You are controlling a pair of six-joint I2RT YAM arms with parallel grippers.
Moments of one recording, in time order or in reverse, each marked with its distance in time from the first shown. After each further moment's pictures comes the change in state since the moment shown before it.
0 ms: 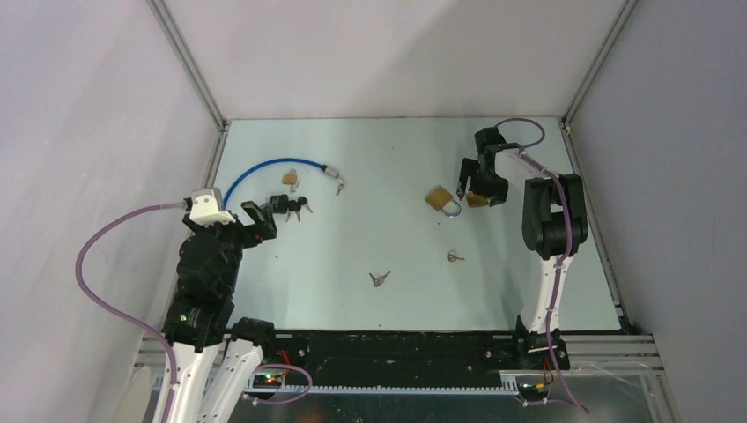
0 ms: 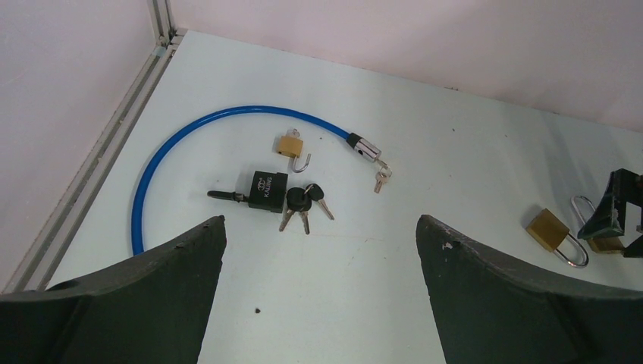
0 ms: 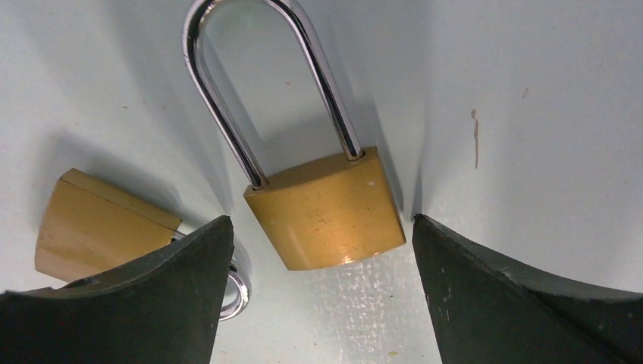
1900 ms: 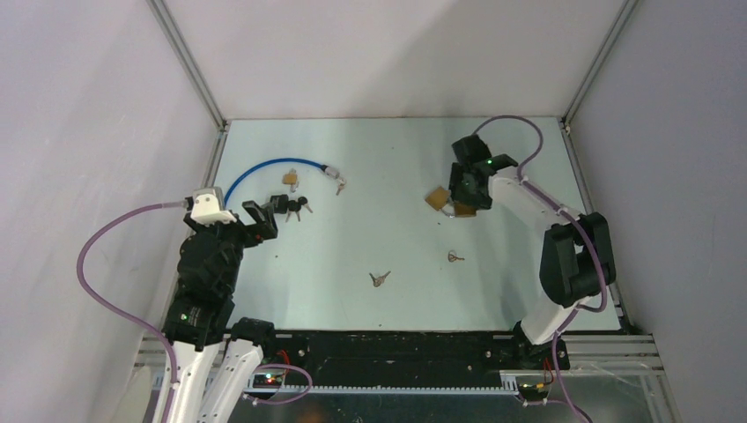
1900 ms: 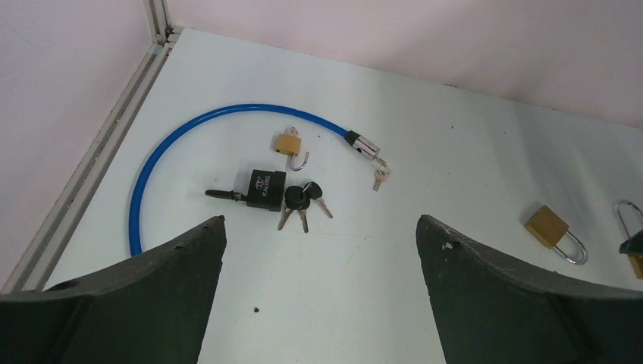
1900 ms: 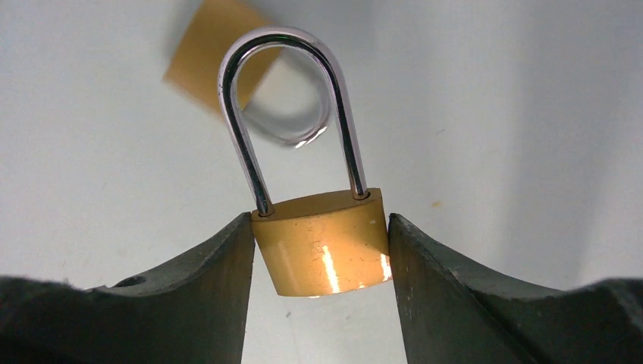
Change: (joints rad) left arm 0.000 0.005 0.000 -0.001 0.008 0.001; right arm 0.187 -0.388 -0.216 -0.058 0.146 0.122
